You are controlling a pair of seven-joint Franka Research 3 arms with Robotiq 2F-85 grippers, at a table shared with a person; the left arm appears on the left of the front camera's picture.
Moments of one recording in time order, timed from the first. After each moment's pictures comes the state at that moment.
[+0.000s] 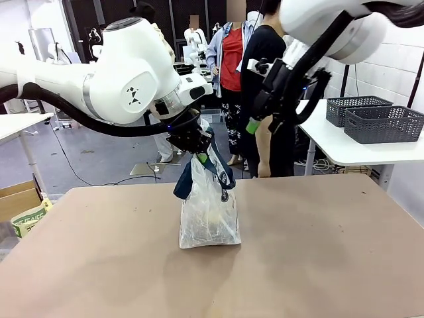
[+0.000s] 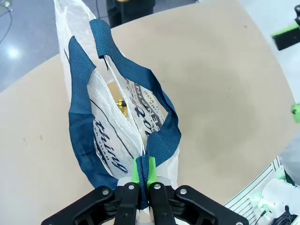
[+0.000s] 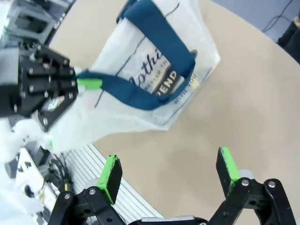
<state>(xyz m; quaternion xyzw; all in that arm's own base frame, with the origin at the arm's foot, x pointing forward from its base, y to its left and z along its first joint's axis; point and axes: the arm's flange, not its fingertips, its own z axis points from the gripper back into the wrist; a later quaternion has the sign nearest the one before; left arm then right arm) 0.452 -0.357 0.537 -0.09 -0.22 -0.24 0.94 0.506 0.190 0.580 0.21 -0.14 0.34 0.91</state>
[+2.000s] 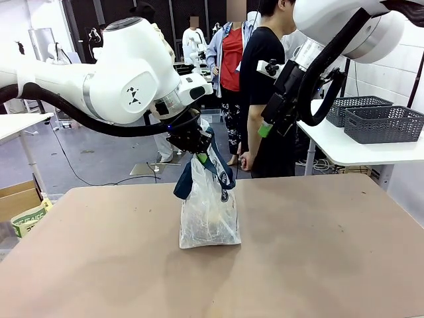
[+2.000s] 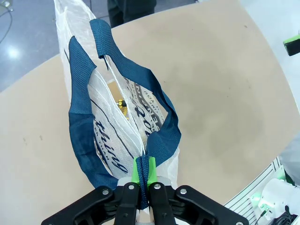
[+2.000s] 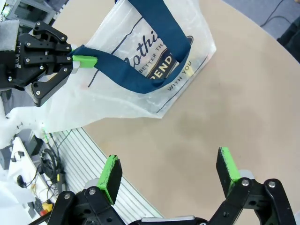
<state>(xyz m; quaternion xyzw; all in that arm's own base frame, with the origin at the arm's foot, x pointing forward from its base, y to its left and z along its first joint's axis) 0.452 -0.357 0.537 -0.09 -0.22 -0.24 0.94 0.496 0.174 0.578 0.20 -0.14 0.36 0.90</state>
